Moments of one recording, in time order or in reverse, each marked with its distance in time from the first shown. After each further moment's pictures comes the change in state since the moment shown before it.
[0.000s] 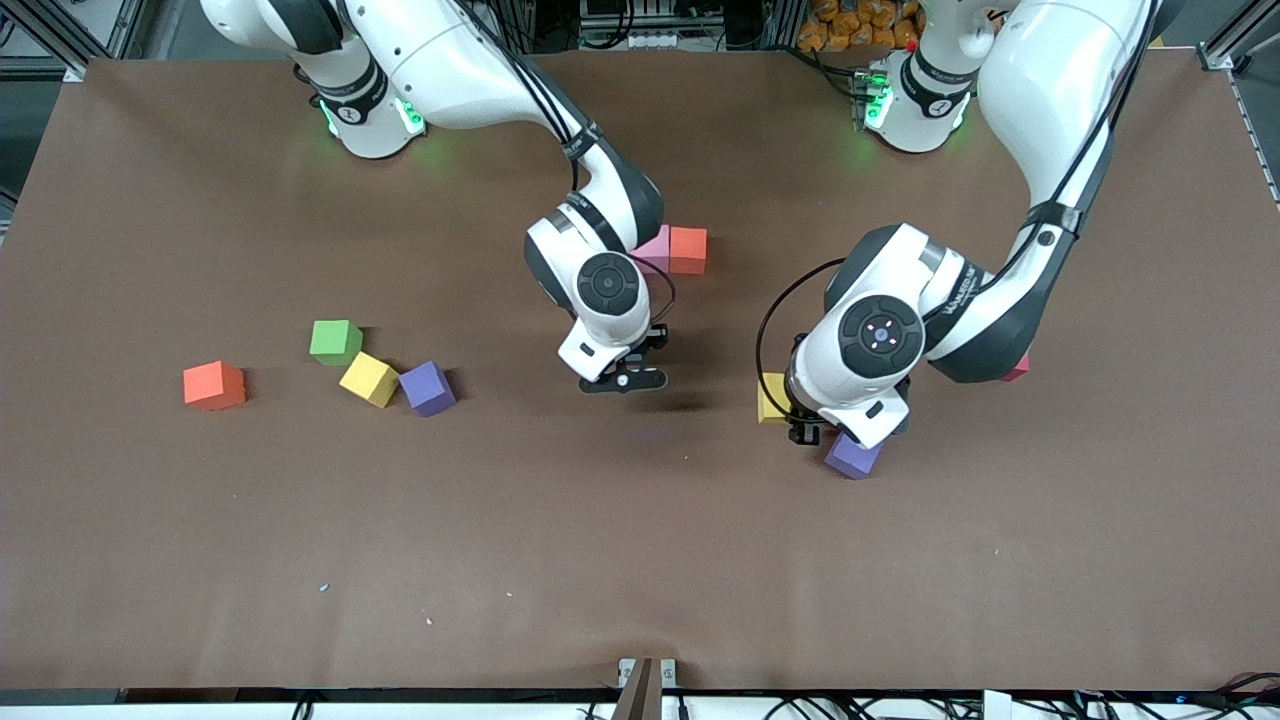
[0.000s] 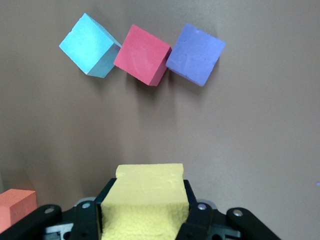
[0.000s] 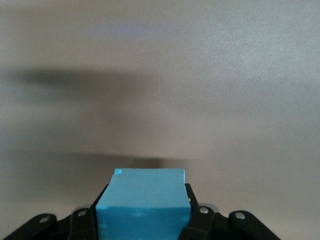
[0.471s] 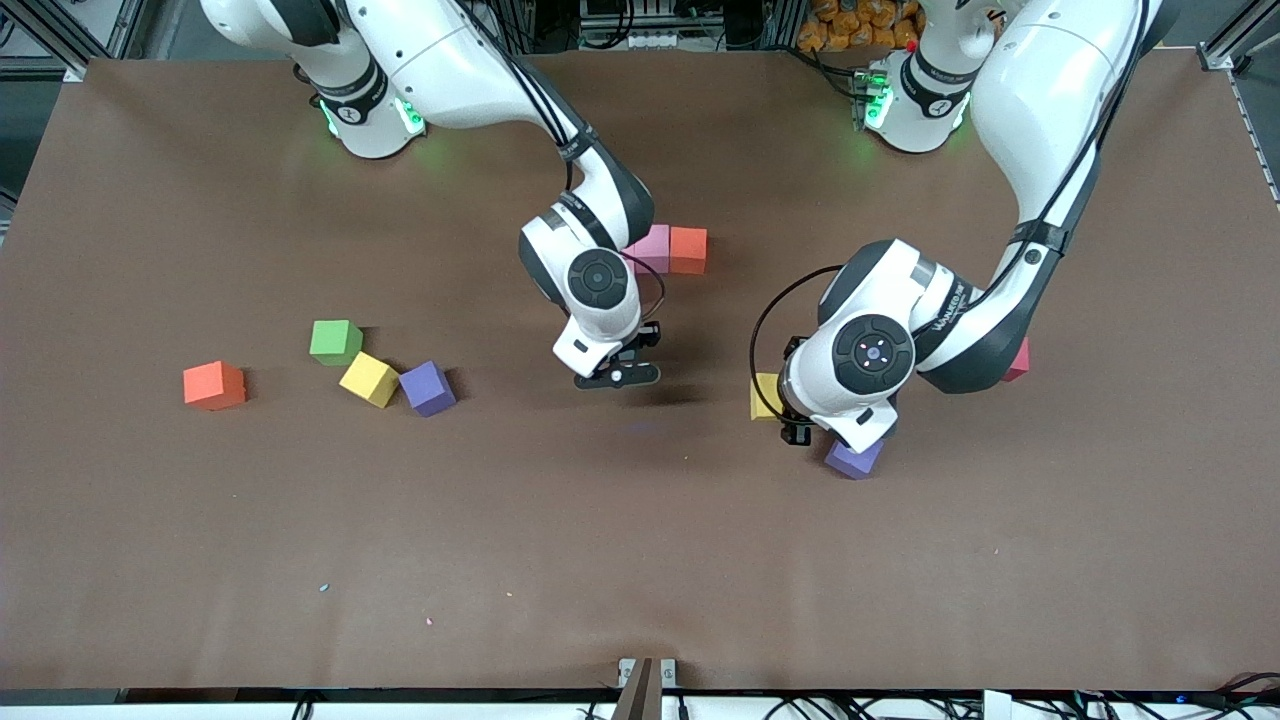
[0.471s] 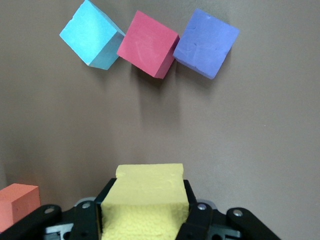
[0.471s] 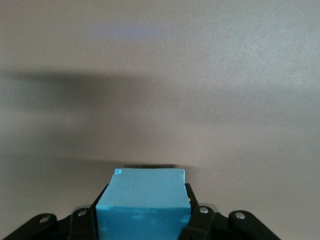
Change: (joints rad) left arm -0.001 0.017 0.000 0.000 -0.026 0.005 0.000; right arm 0.016 -0.040 0.005 -0.125 0.000 0.112 -0.016
